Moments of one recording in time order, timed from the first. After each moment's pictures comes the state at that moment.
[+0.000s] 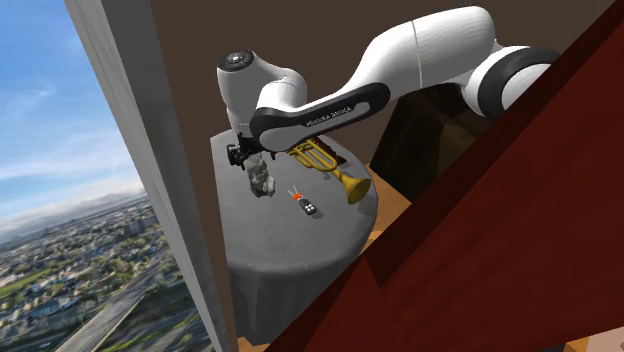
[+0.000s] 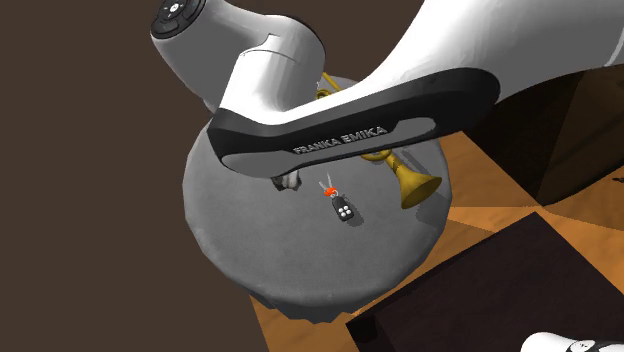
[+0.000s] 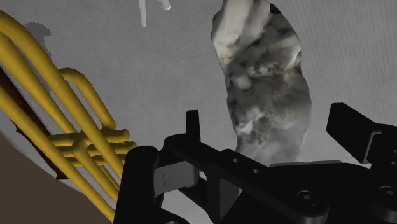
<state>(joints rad) 0.19 0.60 0.41 -1.57 -0.58 2.05 1.04</state>
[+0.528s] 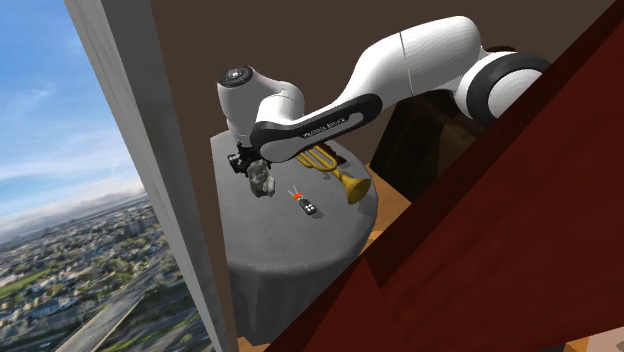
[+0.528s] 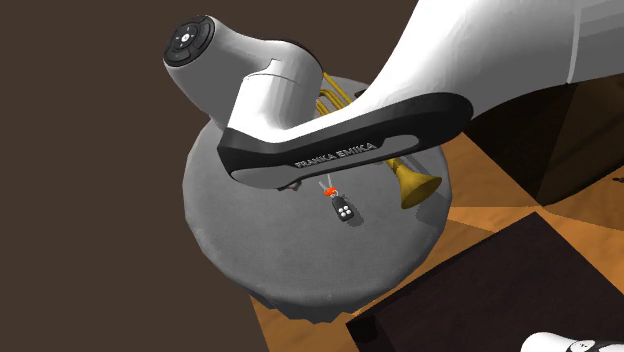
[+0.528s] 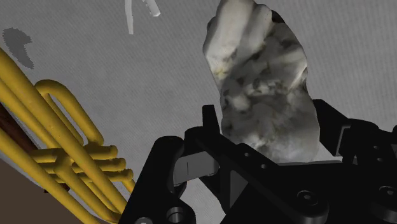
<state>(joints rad) 0.20 0.64 0.40 -1.58 -0.60 2.09 1.06</state>
